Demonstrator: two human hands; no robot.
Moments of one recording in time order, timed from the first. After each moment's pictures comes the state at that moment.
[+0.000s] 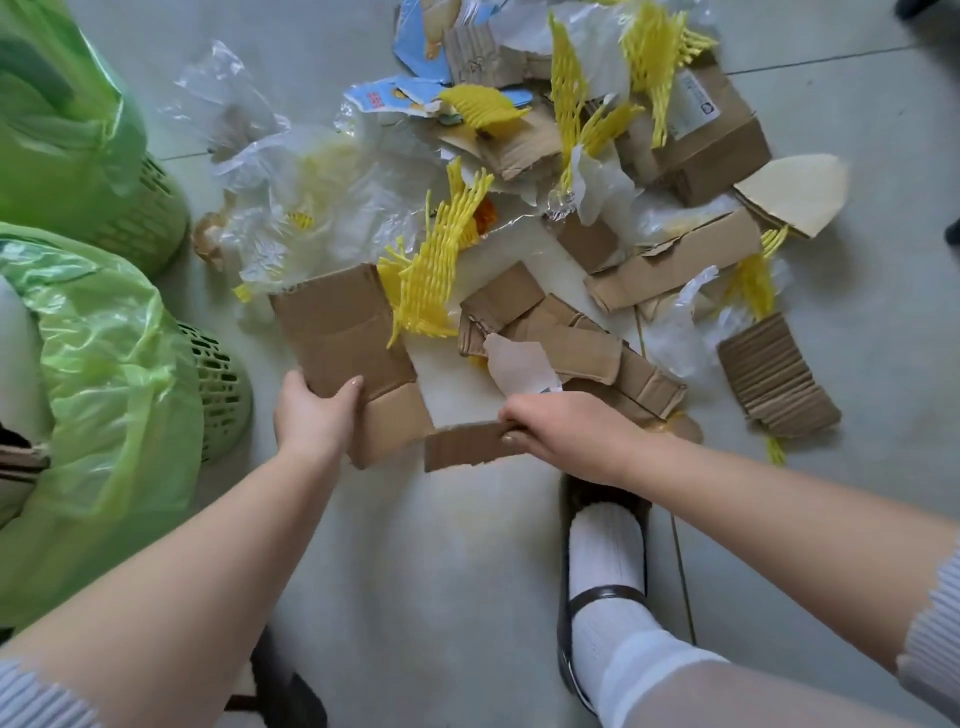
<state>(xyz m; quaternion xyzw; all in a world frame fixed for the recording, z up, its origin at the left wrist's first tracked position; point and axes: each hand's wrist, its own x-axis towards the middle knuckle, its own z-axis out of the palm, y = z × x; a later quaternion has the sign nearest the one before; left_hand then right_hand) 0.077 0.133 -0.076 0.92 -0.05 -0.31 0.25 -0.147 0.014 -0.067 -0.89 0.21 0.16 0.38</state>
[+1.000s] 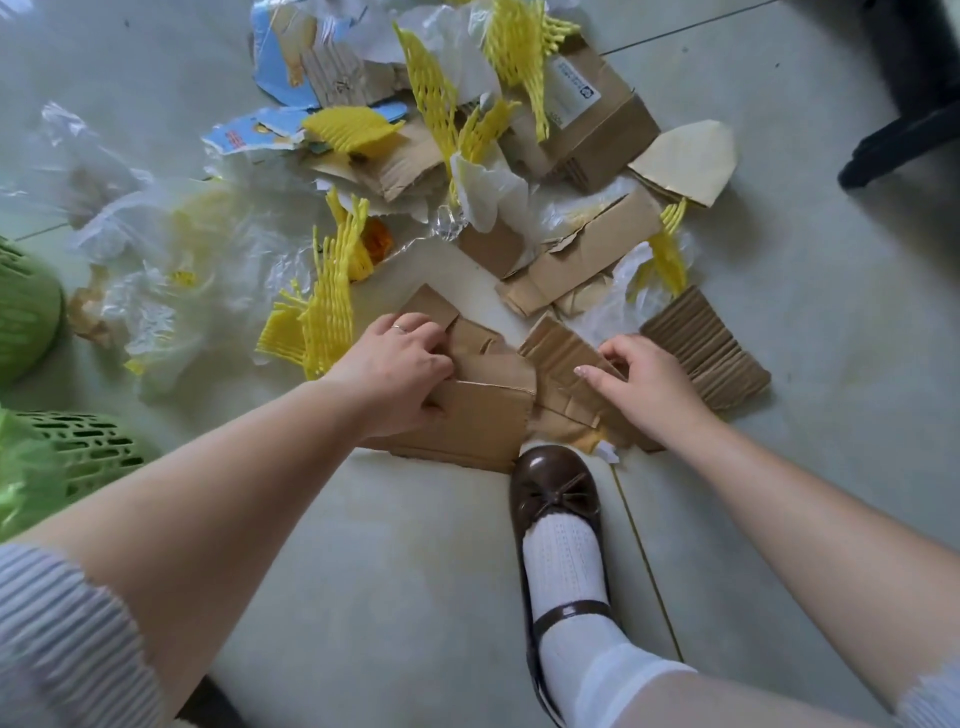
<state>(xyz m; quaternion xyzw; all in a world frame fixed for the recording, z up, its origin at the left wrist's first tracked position) 0.015 0.005 -0.057 0.52 -0.80 -0.21 -0.21 -0.250 -0.042 -0.082 -0.70 0.60 -0.01 0.39</state>
